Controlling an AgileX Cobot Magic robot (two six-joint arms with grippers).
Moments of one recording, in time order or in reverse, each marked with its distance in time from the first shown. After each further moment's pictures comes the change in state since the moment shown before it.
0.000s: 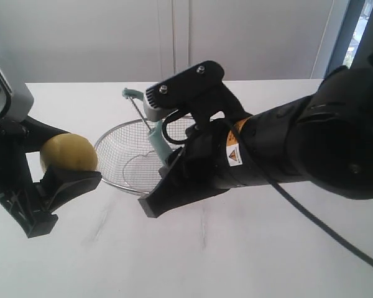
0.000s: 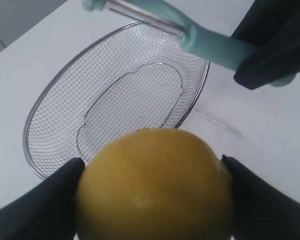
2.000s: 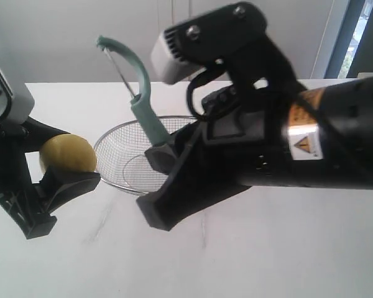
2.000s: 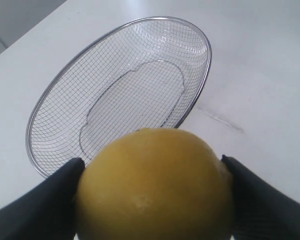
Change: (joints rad) left arm 0.000 0.000 0.000 0.018 0.000 0.000; right arm 0.114 -0.265 0.001 0.035 0.057 -0.008
